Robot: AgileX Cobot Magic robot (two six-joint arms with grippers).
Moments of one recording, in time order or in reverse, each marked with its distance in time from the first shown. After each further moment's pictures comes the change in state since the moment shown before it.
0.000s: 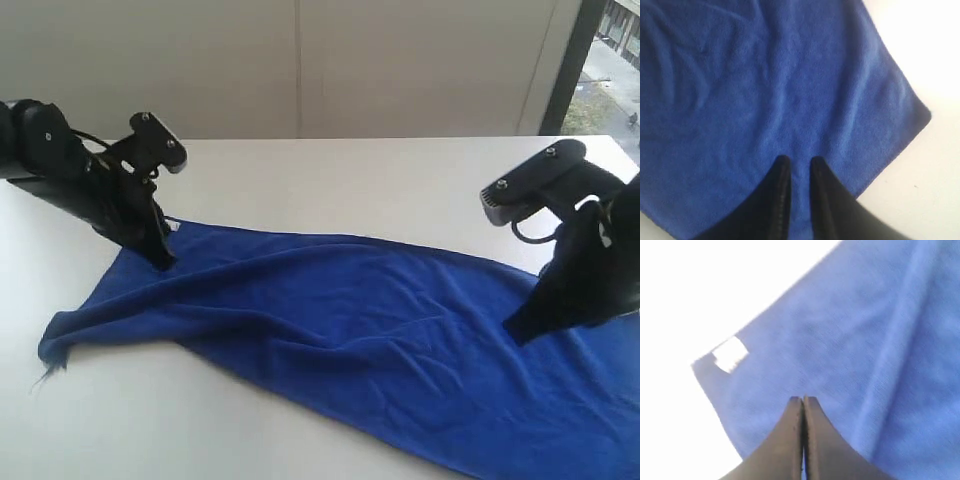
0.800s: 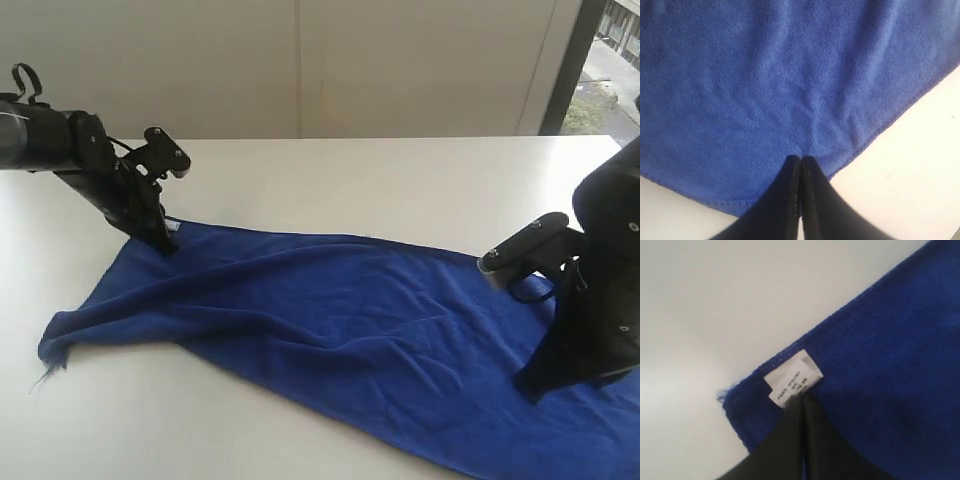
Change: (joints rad) left arm 0.089 0.386 -0.398 0.086 0.115 -0.002; right arm 0.000 0.158 0.018 -0.018 0.153 0.060
